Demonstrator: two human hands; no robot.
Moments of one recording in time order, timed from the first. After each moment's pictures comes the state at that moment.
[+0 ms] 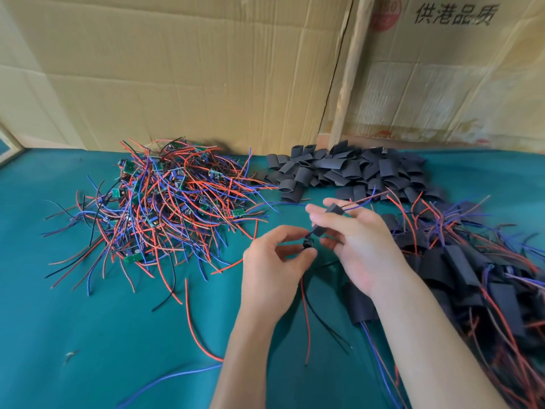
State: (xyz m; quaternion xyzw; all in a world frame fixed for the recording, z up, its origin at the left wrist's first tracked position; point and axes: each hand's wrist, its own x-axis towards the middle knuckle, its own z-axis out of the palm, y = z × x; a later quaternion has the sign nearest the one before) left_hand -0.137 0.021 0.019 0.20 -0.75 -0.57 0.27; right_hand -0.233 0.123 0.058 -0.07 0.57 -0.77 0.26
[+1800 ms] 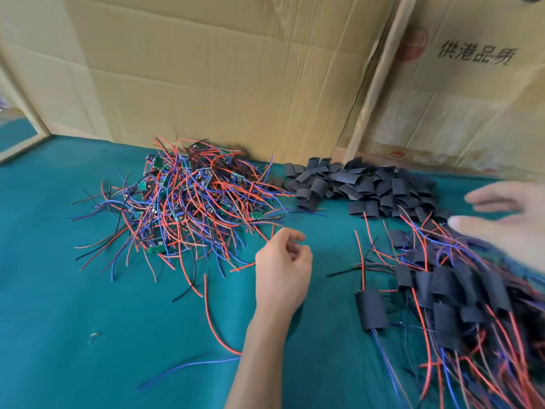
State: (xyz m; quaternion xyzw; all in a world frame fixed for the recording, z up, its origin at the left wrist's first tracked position) left_hand -0.140 0.017 0.016 0.29 -0.73 -0.54 0.32; right_hand -0.247 0.249 0.168 -0.23 0.94 -0.24 -0.02
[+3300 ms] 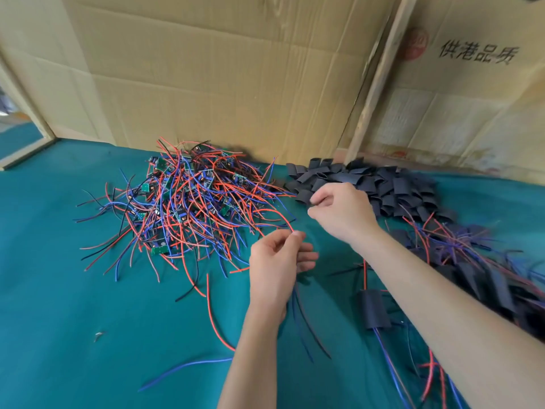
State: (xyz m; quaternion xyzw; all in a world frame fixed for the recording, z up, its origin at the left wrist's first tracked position) left_hand -0.136 0.013 0.030 0.27 -0.51 -0.77 0.28; right_hand -0.266 0.064 0.078 -0.24 0.91 -0.33 0.04
